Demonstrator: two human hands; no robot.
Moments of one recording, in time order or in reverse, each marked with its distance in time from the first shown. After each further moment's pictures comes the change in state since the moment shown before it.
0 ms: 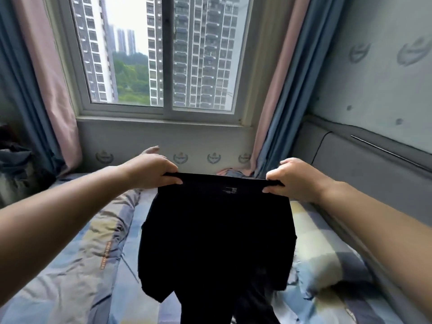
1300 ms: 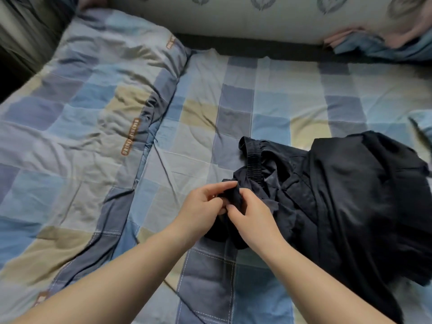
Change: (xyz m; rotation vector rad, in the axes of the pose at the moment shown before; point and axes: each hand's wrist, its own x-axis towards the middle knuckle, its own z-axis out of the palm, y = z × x) left_hand -0.064 0.084 0.539 -1.504 -0.020 -1.197; right_hand 0.101 -0.260 0.579 1.337 -0.367 0.537
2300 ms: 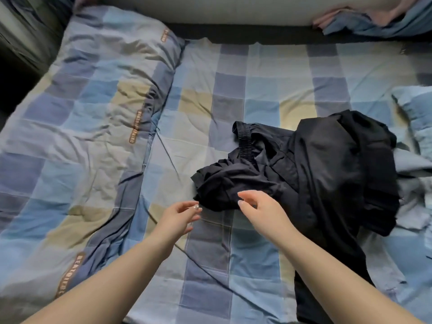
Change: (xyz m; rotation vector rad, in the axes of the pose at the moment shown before) left_hand -0.101 -0.002 -0.018 -0.065 0.157 -0.431; right_hand -0.092 -0.023 -0.063 -0.059 -0.102 0.142
